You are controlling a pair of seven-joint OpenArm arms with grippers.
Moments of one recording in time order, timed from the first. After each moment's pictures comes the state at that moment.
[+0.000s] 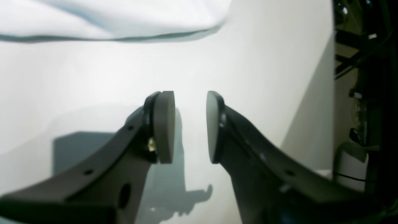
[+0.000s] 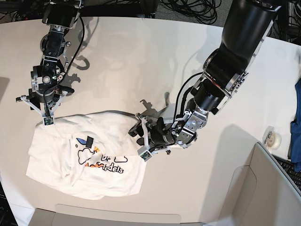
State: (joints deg) left arm -47.4 -0.8 46.3 24.4 -26.7 -34.6 10.6; right arm 3.0 5.8 16.8 96.3 -23.4 17.3 -51.2
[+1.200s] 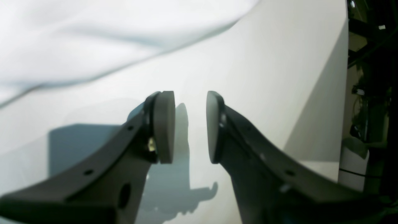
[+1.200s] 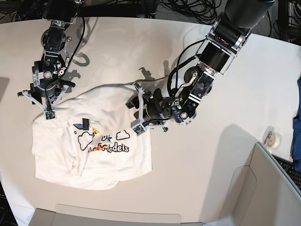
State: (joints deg) left arm -25.9 -6.3 32.5 69.6 -26.1 -30.7 45.6; right arm 1.0 5.8 16.7 96.2 -23.3 17.3 -50.9
